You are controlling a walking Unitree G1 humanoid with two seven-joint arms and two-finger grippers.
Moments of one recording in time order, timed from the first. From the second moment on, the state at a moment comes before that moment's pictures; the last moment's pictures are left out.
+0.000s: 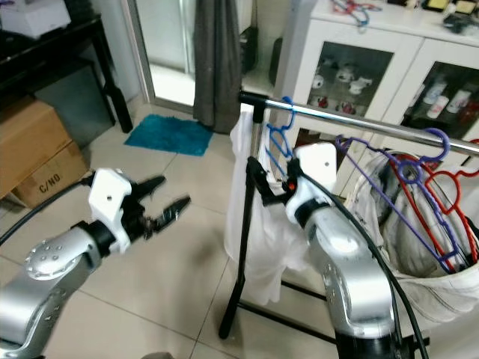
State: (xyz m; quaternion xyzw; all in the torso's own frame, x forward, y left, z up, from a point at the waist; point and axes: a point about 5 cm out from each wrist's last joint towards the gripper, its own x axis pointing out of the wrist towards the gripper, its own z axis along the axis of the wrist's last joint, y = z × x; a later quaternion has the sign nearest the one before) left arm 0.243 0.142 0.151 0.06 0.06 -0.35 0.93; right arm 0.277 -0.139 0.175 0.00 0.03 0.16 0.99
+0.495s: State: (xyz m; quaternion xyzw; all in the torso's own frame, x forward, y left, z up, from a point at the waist) left arm 0.230 0.138 0.144 0.08 0.11 -0.47 0.87; right arm 0.371 -0.149 0.188 -0.04 0.14 0.15 0.98
